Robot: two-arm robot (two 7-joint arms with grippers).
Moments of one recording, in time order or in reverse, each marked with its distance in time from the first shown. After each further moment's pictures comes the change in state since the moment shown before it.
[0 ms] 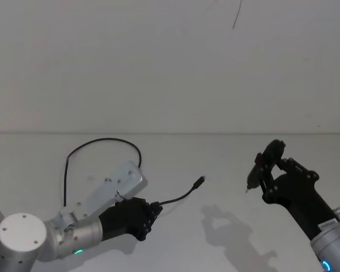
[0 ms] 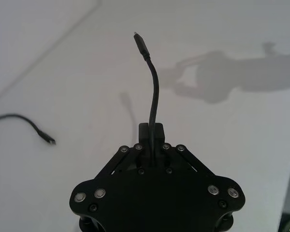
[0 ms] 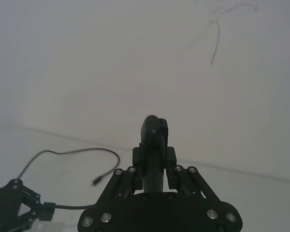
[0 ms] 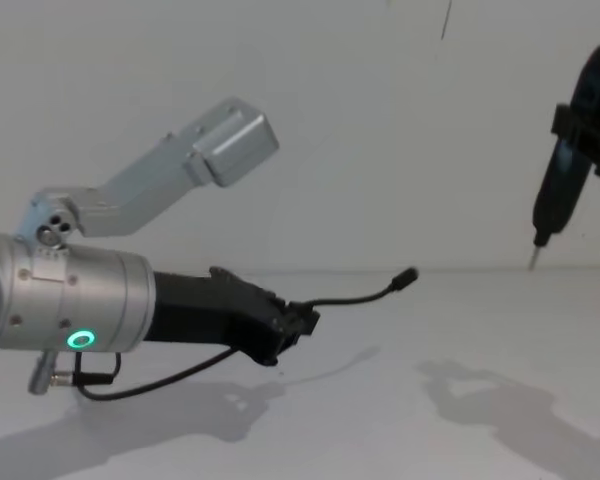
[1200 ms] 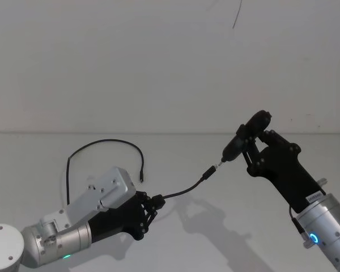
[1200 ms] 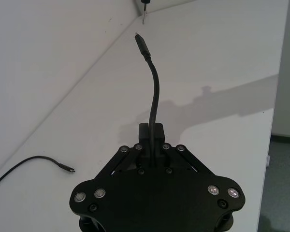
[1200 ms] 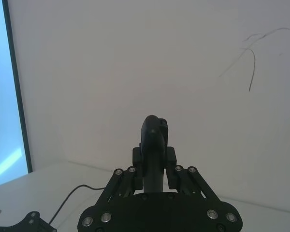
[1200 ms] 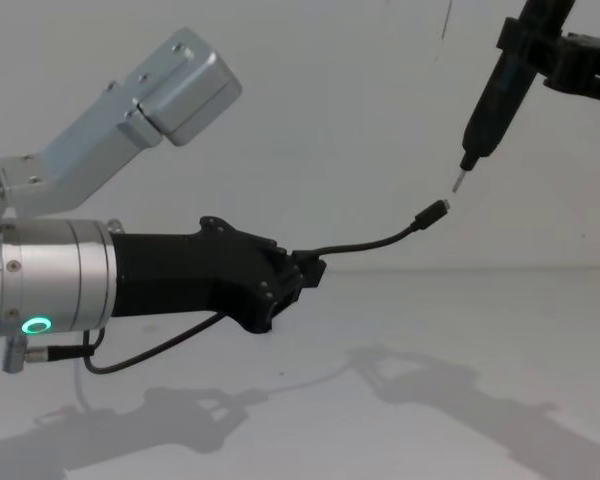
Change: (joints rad) left arm 0.070 0.062 -0.041 -0.092 0.000 -0.214 -0.033; right arm 0.128 -0.040 -0.022 0.077 0.144 -0.041 0.147
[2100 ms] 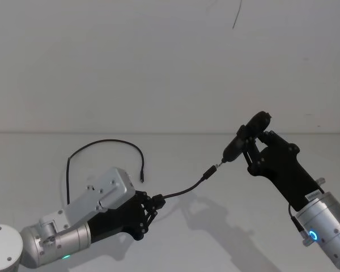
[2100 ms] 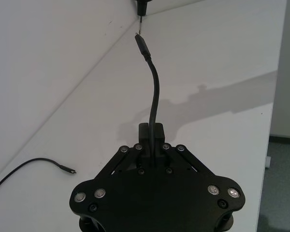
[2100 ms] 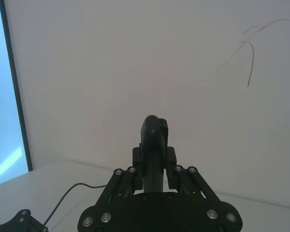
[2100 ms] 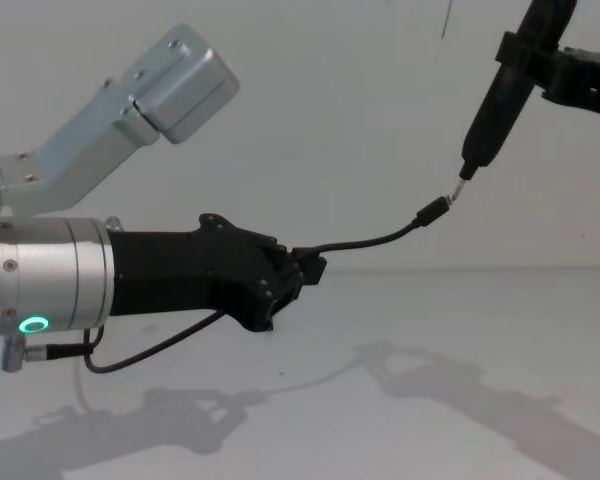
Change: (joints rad) left arm 0.004 0.003 -0.002 -0.005 0.000 -0.011 -0.002; right arm 0.031 0.006 -0.007 0.055 0.028 -0.011 0.016
